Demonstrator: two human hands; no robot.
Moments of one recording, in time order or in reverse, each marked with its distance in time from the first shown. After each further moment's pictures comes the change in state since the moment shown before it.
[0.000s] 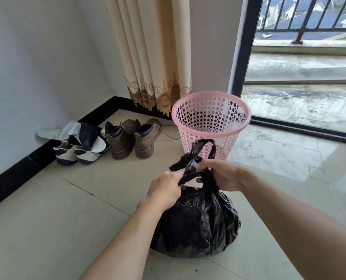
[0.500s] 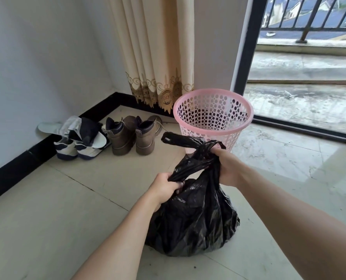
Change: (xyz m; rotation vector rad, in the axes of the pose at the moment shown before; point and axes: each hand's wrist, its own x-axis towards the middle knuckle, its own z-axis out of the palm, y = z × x) left_hand 0.007 -0.022 0.023 -0.928 -0.128 -0.374; right_hand 0.010 -0.007 0.004 0.439 0.280 -0.079
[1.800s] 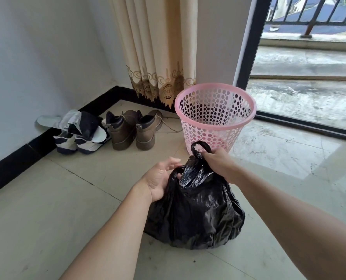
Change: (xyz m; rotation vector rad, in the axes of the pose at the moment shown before) left_hand -0.001 0.017 -0.016 -0.651 -0.317 -0.268; right_hand -0.006 0.010 0.015 -0.824 0.227 -0.290
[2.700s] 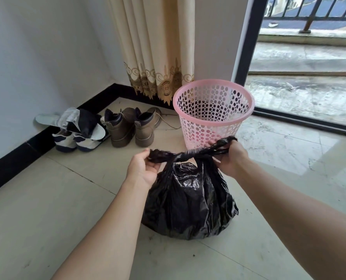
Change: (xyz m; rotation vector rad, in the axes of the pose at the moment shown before) left_hand -0.002 0.019 -0.009 -0.641 0.482 0.363; right_hand 0.006 0.008 -0.019 1.116 0.099 0.292
